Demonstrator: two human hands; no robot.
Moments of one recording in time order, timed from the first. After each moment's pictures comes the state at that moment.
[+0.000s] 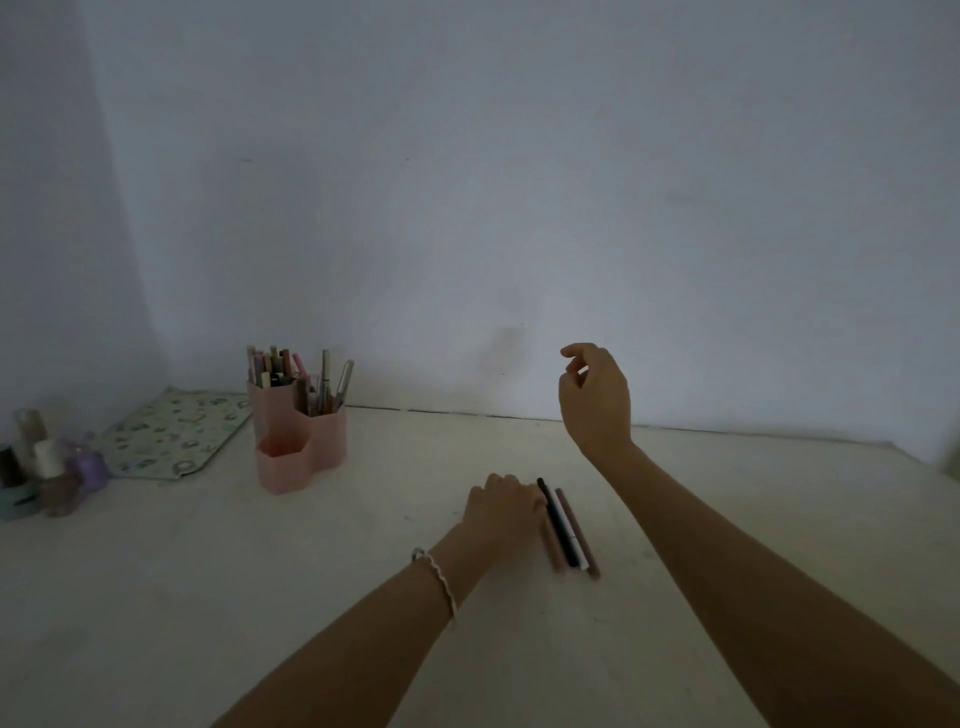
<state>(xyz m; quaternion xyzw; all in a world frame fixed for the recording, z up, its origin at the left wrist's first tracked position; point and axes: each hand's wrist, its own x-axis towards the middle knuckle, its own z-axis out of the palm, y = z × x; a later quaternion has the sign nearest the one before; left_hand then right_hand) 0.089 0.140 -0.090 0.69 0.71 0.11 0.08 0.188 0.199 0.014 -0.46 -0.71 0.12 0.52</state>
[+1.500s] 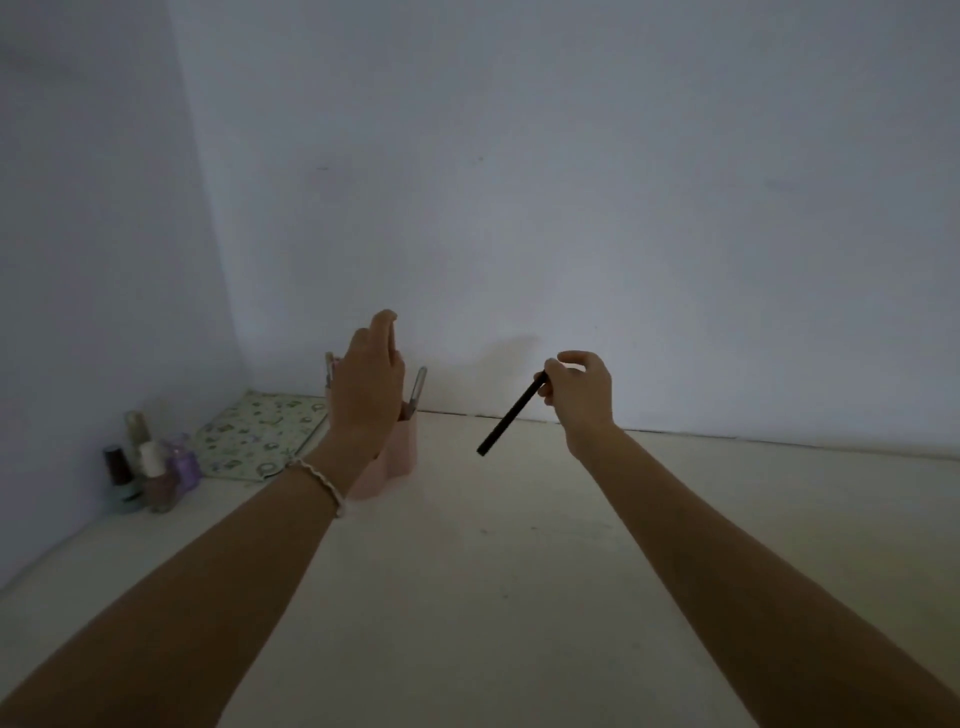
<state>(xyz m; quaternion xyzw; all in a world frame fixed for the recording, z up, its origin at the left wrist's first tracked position) -0.126 0.109 0.009 0.48 0.71 0.47 -0.21 0.082 0.186 0.020 -0.41 -0.53 0.50 0.55</state>
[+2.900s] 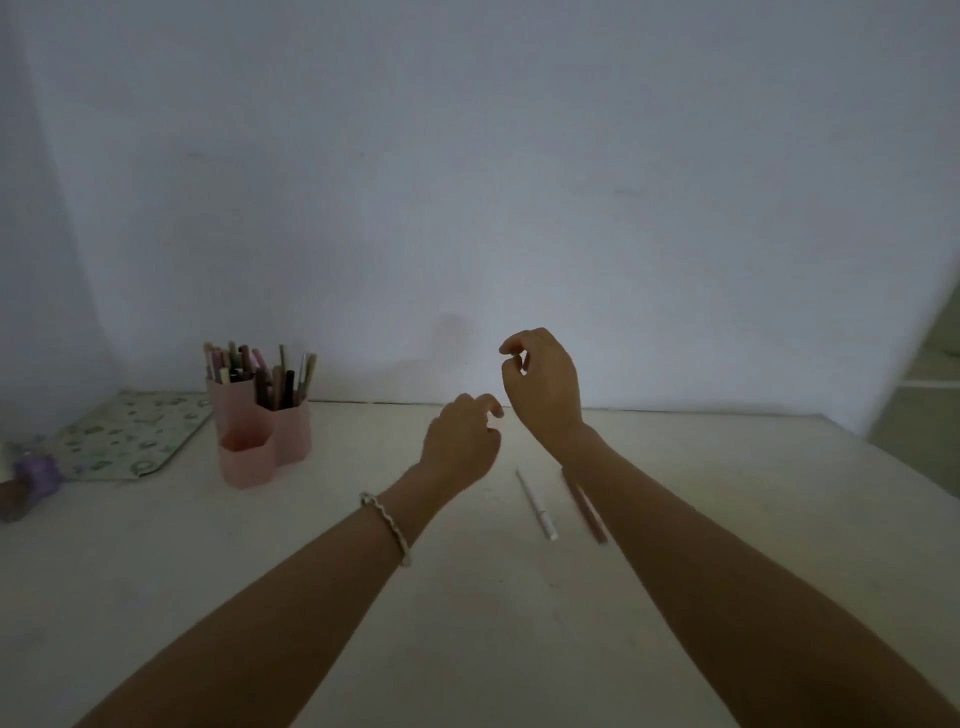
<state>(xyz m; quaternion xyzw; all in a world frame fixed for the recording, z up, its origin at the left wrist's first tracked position) 0.088 0.124 -0.021 0.65 0.68 0.34 0.03 0.189 0.170 0.029 -0.41 -0.76 0.05 0.51</state>
